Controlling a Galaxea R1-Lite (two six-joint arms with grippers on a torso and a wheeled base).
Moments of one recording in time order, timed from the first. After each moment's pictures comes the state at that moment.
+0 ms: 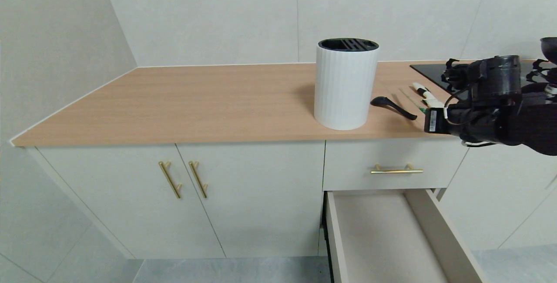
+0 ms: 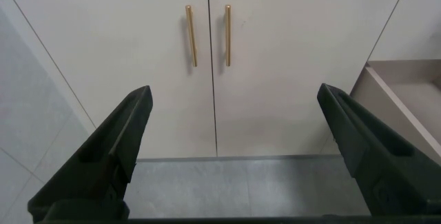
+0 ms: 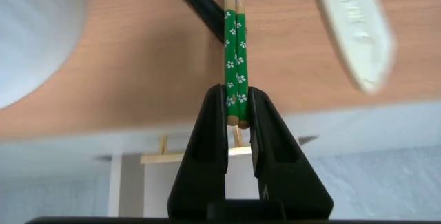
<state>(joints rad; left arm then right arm) 0.00 0.00 0.00 0.00 -0.01 0.00 0.22 1.77 -1.19 -0.18 -0.27 0.13</state>
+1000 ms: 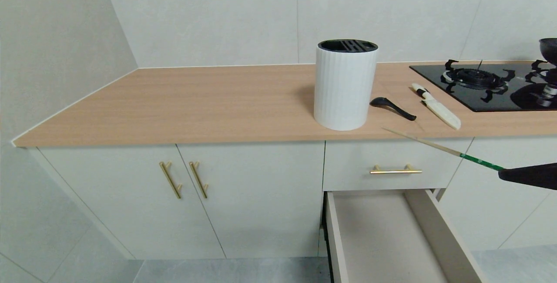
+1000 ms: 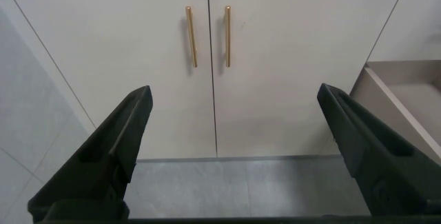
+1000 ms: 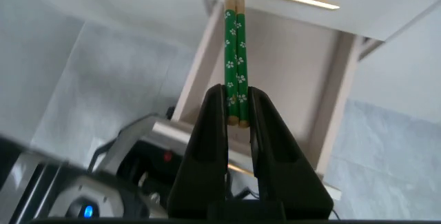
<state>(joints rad) 0.00 0.00 0.00 0.00 -0.01 0.00 0.30 1.15 -1.07 0.52 0.13 0.01</state>
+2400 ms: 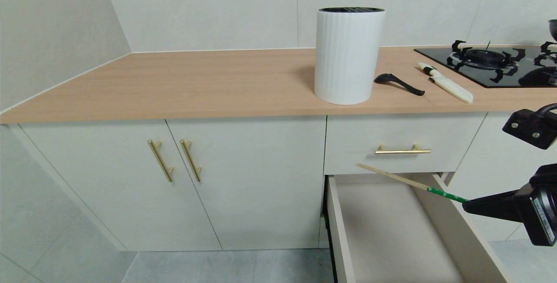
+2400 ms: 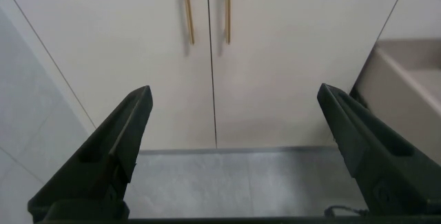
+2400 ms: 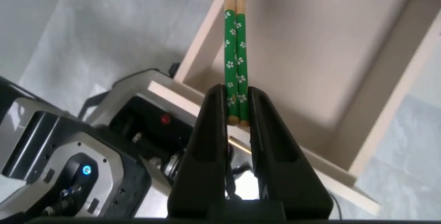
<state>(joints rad) 0.00 0.00 0.00 0.00 -0.01 0.00 0.41 1.25 -0.99 0.49 0.12 -0.01</state>
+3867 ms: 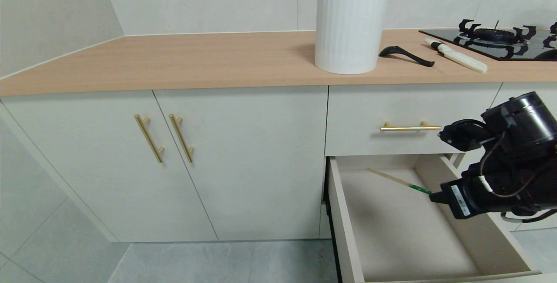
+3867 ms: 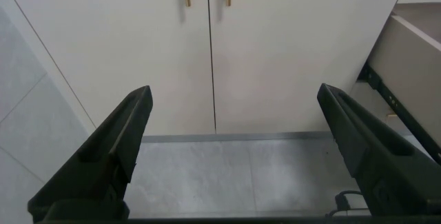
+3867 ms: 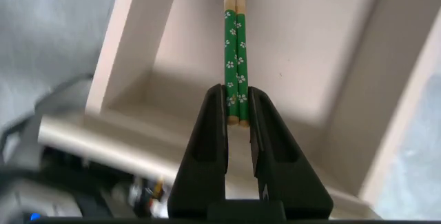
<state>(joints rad) 0.00 0.00 0.00 0.00 -0.01 0.00 0.41 1.53 -0.97 0.30 -0.08 0.08</state>
